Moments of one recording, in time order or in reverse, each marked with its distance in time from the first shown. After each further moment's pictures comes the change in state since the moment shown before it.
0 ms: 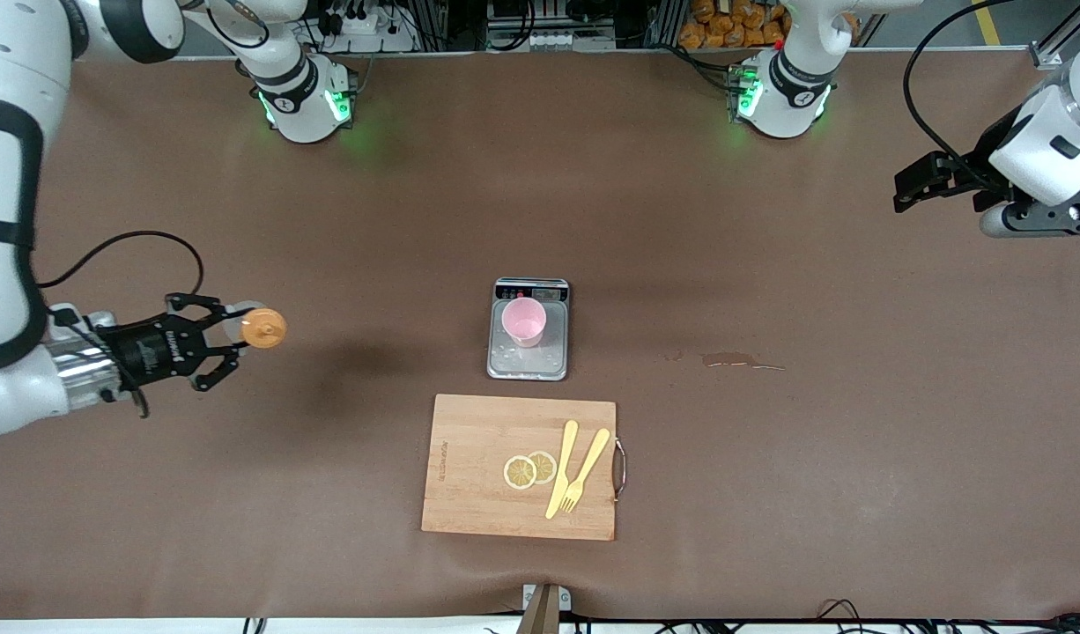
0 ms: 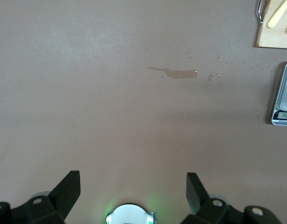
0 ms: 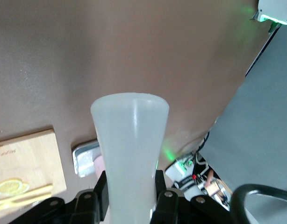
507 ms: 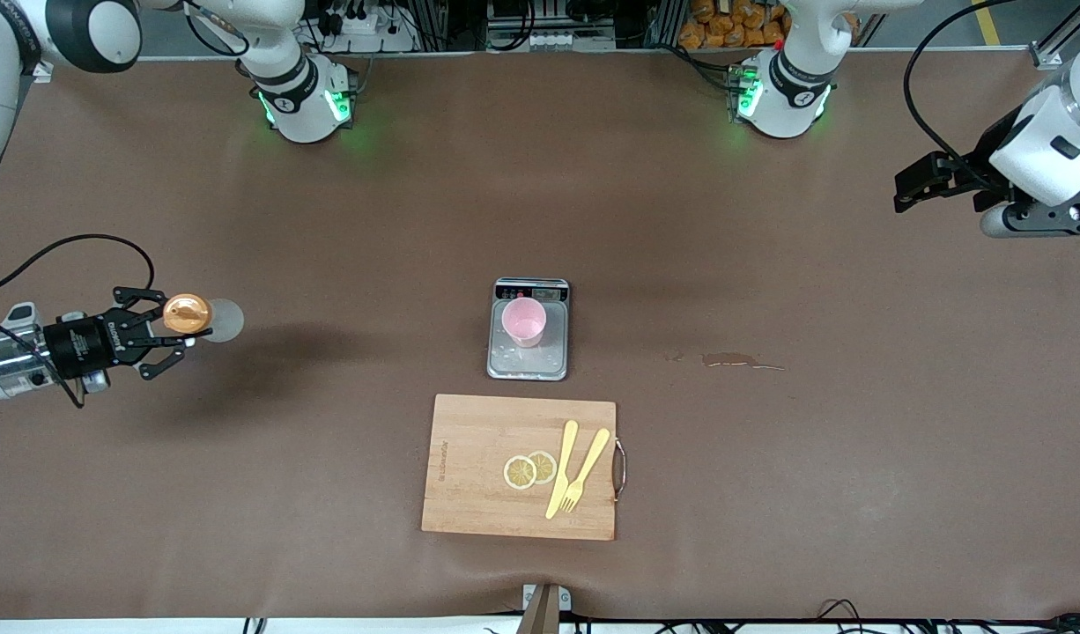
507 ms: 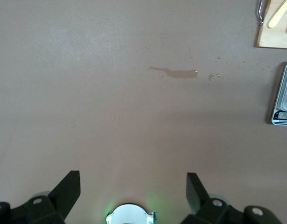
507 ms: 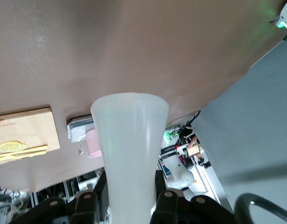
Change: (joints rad) left arm 0.001 0.000 0.002 -0.002 0.000 0.000 0.000; right arm -0.195 0.045 0.000 -0.127 0.109 -0.052 -0.347
